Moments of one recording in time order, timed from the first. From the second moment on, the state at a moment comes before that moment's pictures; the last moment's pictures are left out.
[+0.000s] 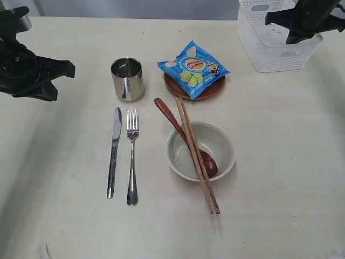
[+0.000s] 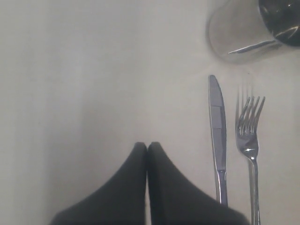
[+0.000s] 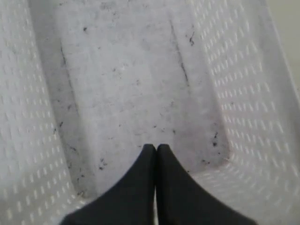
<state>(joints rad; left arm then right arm) -0.20 1.50 -0.86 -0.30 0.62 0.00 0.02 2.30 -1.87 -0.02 0.85 0.10</state>
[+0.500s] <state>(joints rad) -0.20 1.50 -0.86 -0.30 0.62 0.00 0.02 2.31 -1.88 0.12 1.00 0.00</state>
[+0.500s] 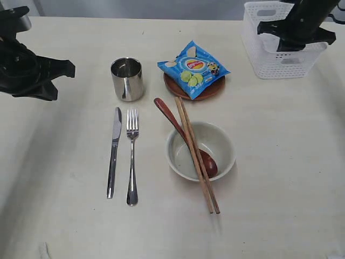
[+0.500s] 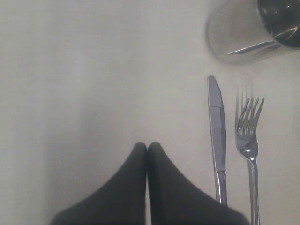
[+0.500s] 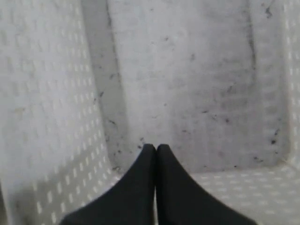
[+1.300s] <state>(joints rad) -0.20 1.50 -0.86 -0.30 0.62 0.00 0.15 2.25 -1.88 0.11 1.12 0.03</state>
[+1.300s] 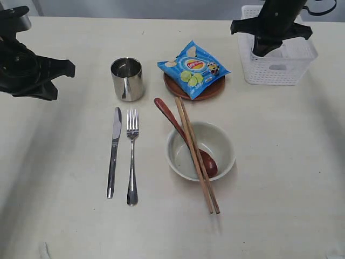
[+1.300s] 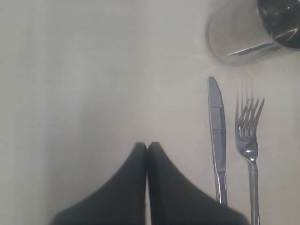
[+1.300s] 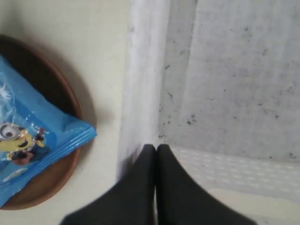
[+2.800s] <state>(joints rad) -0.20 1.50 -0.86 -0.30 0.61 0.00 0.16 1.74 -1.46 0.00 0.69 0.07</state>
